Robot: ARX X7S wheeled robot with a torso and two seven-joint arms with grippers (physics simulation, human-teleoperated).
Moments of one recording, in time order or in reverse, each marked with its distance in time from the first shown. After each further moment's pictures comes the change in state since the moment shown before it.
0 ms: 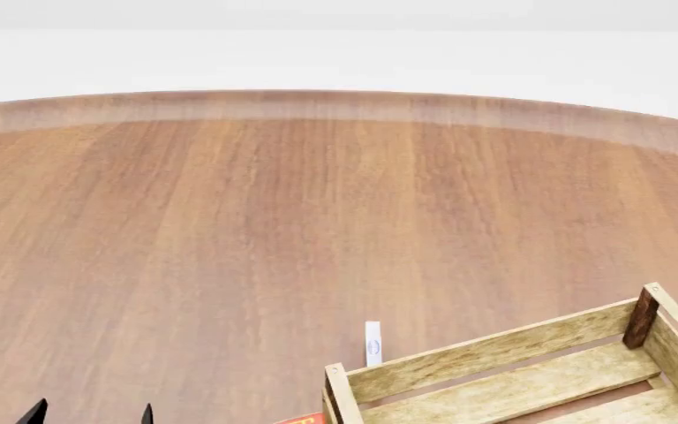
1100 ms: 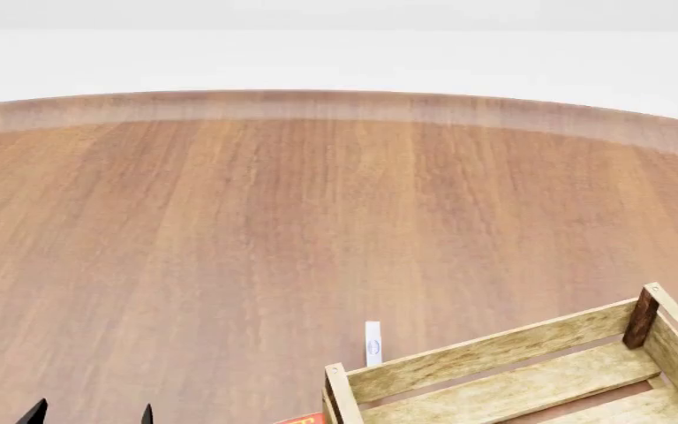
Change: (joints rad) left arm -0.005 -0.015 0.020 -0.002 -0.015 0.006 -0.018; right arm 0.067 0.000 -0.027 0.118 0.084 -0.015 0.001
